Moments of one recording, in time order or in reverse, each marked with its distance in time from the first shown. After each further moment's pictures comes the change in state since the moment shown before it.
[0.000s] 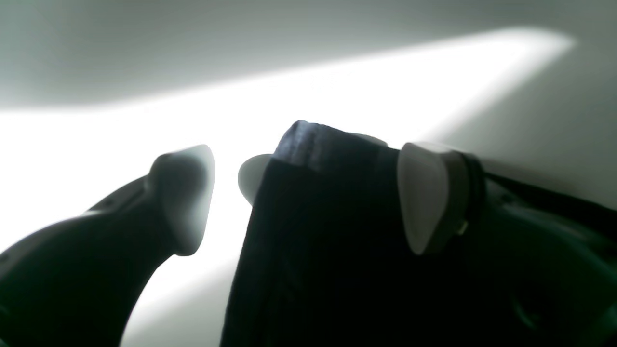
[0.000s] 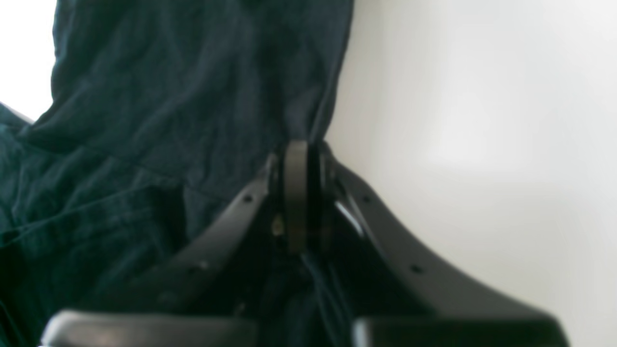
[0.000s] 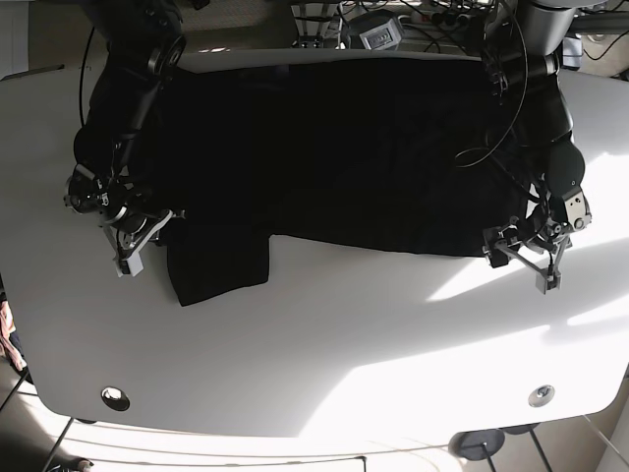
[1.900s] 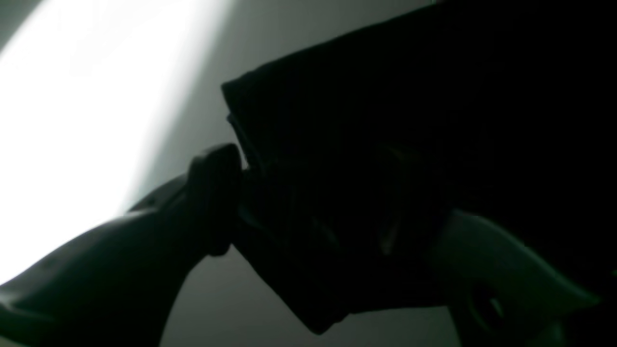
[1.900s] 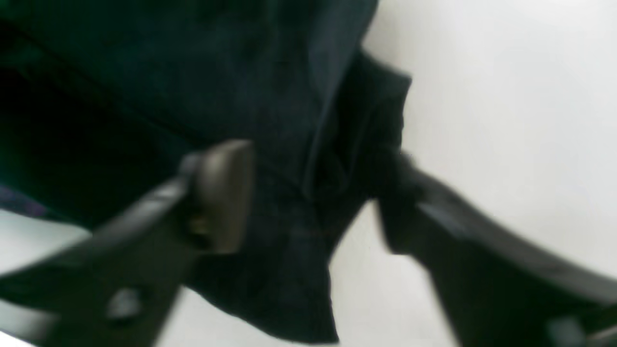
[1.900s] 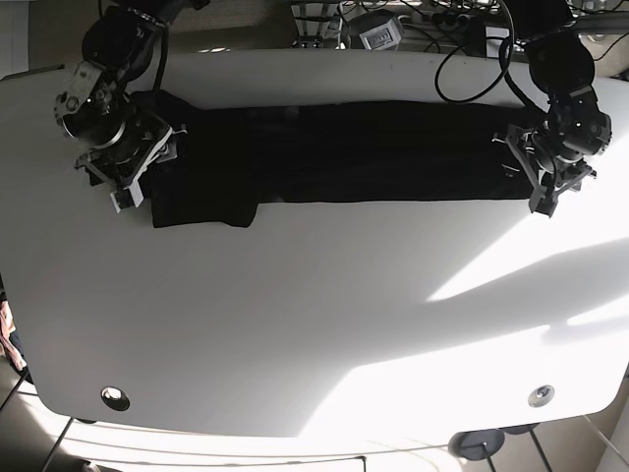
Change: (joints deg) left arm 28.1 0.0 -6.4 42.7 0.4 -20.7 17.4; right arm -24.8 -8.0 2.5 50.4 6.6 0.2 -22.9
